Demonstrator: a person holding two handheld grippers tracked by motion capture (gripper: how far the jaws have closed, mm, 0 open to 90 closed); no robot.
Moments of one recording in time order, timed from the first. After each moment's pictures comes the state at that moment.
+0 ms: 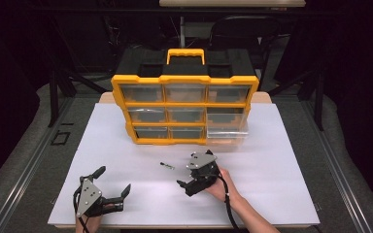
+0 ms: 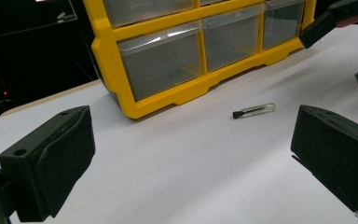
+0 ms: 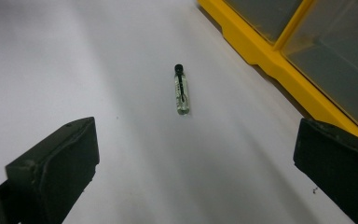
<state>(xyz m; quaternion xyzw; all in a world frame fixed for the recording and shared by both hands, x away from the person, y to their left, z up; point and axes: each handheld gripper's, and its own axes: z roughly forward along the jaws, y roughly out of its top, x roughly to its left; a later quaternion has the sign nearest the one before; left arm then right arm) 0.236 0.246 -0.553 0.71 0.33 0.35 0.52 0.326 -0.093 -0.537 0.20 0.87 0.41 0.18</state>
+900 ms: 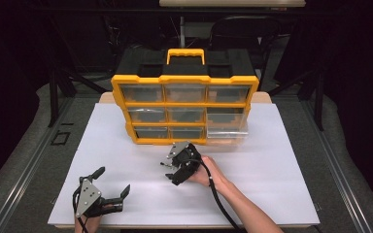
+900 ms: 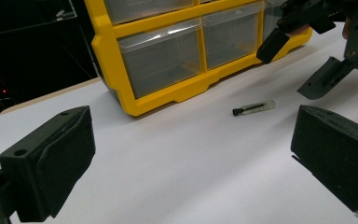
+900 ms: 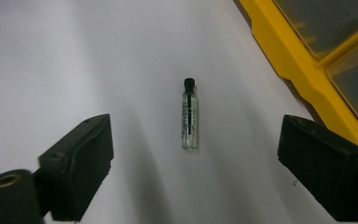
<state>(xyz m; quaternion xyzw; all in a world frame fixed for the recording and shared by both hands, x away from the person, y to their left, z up) 0.236 0.248 -0.553 0.71 0.33 0.35 0.52 0.363 -0.043 -0.528 0.18 0.92 0.33 0.13</state>
